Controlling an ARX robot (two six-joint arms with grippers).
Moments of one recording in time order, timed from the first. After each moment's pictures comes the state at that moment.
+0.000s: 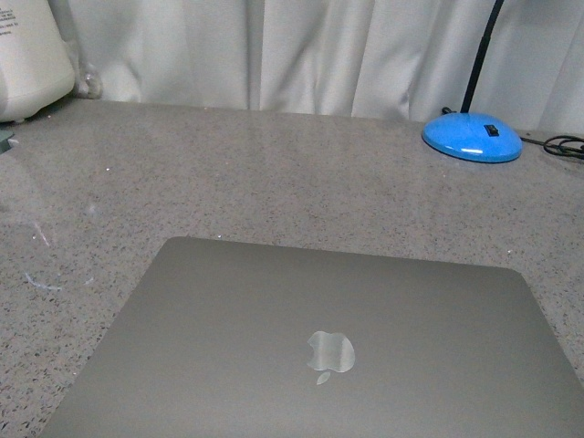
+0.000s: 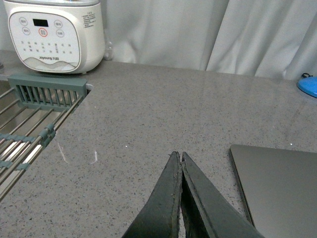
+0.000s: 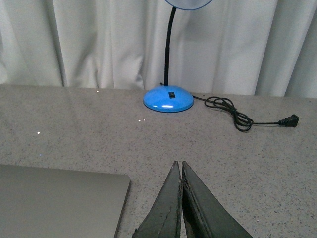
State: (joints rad) left arm 0.00 0.05 0.05 -0.01 0.00 -0.02; right arm 0.31 0.10 0.06 0.03 0.29 -0.01
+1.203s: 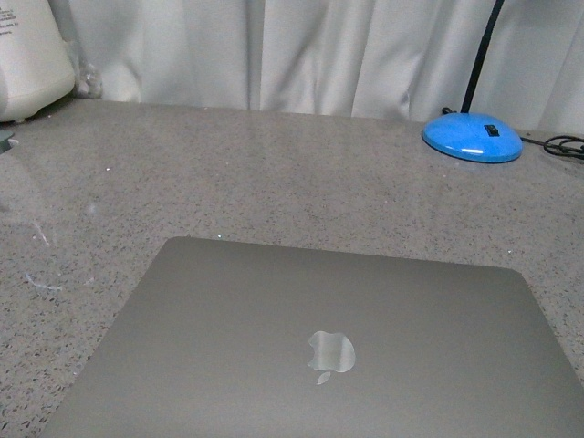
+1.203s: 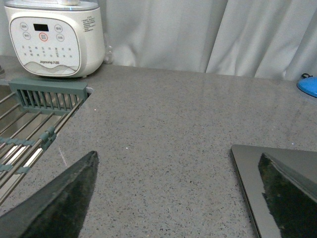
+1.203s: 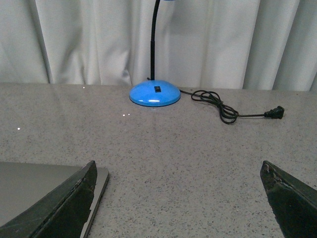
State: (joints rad) left arm 0.00 0.00 0.02 0.00 0.00 -0.01; right arm 0.00 0.00 0.01 0.00 0.00 -0.01
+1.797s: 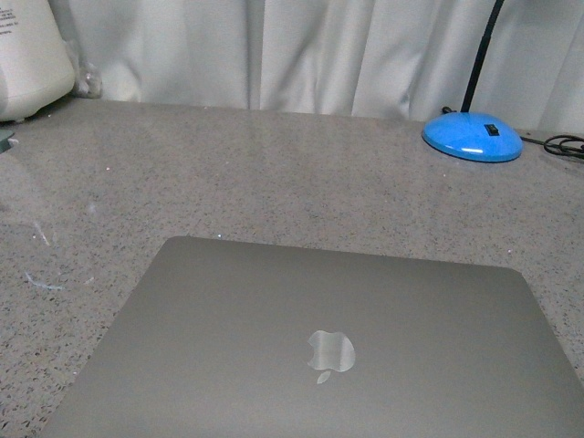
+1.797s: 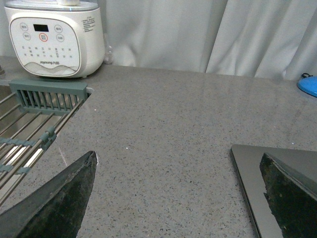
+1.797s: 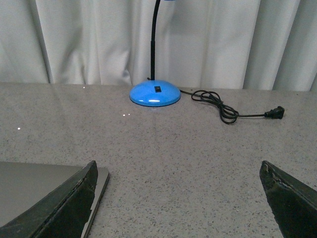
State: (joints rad) left arm 0.00 0.00 0.02 0.00 0.00 -0.01; right arm 0.00 0.00 0.01 0.00 0.00 -0.01
